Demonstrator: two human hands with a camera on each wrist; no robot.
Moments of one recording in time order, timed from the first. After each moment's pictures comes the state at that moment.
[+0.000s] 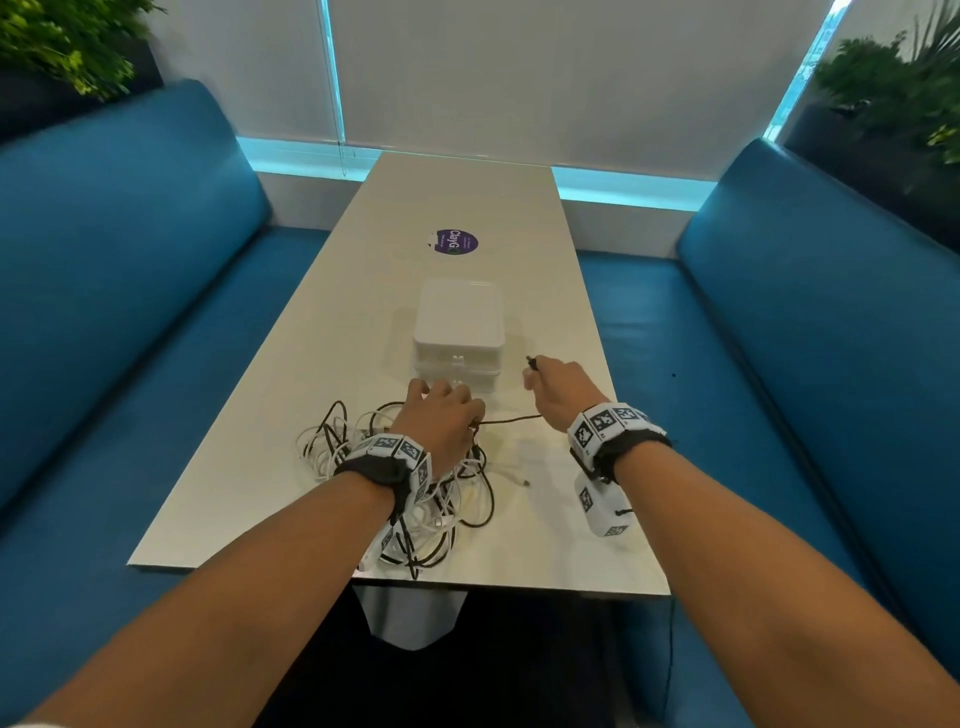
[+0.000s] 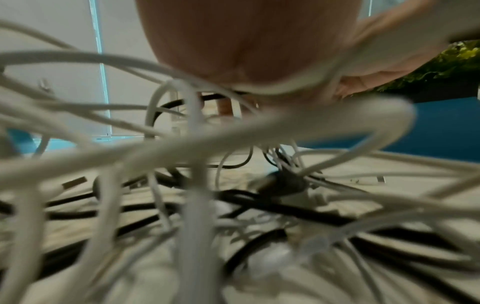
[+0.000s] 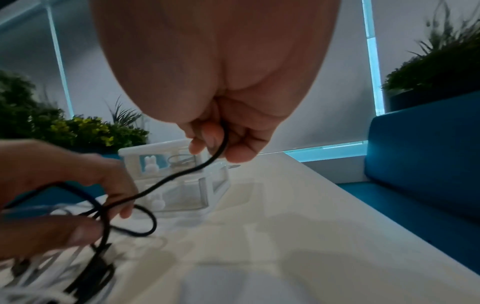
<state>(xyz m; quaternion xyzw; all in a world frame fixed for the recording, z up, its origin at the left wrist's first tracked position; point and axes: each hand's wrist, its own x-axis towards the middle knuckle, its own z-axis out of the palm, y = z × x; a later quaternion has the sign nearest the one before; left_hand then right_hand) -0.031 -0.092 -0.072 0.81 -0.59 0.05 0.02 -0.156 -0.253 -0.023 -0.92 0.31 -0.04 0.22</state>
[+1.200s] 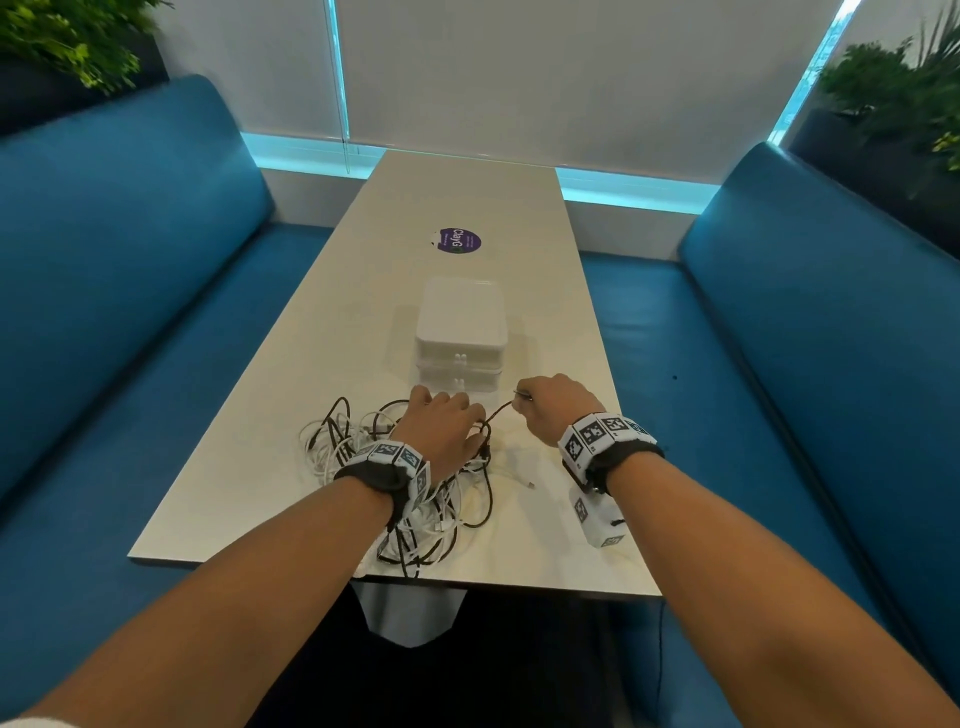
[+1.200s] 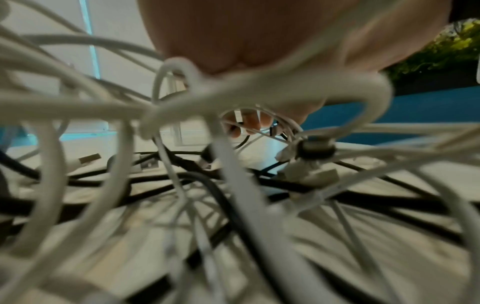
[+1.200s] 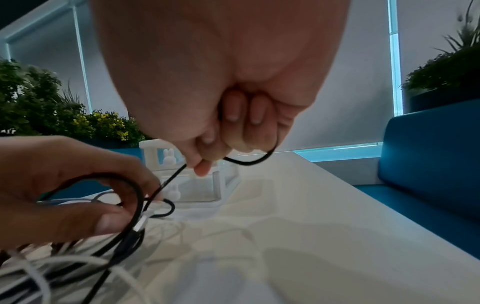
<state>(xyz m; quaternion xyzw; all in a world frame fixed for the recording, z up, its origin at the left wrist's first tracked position) -0.035 -0.088 -0.081 0.81 -0.58 0.04 0.04 -0.156 -0.238 -0.033 -0.95 0.29 0.01 0.10</state>
